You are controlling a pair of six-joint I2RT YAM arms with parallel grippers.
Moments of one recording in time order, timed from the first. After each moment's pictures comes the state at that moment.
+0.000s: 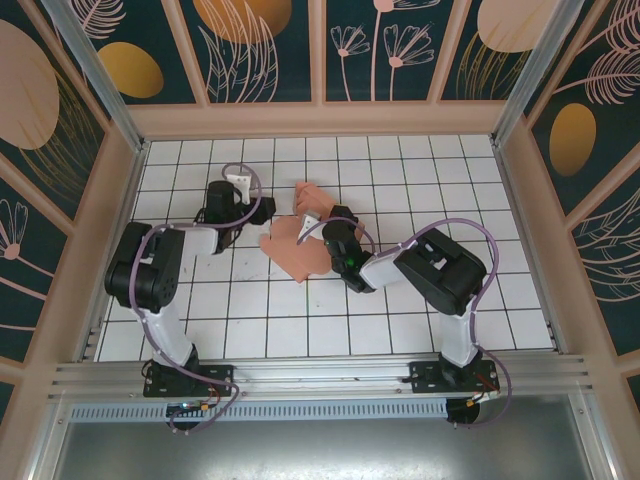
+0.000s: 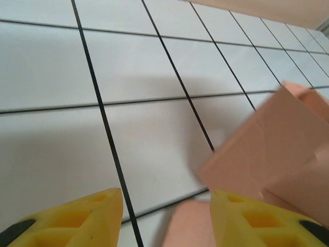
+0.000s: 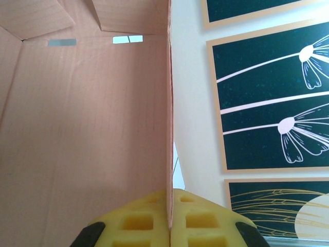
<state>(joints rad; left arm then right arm) -0.22 1.86 0.89 0.45 0.36 -0.29 0.85 1.94 0.83 0.85 0.76 -1.15</state>
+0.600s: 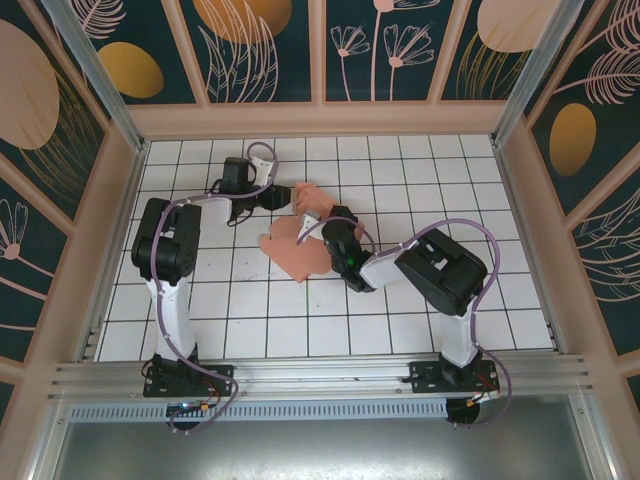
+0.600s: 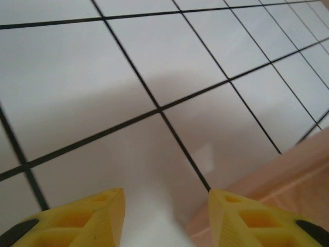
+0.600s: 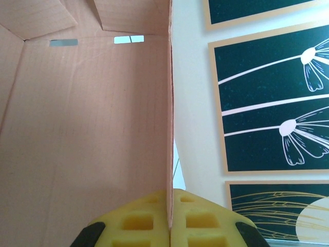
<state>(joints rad) -0.23 2.10 1.27 0.16 0.57 -0.12 0.84 1.94 0.84 0.83 0.75 -1.15</state>
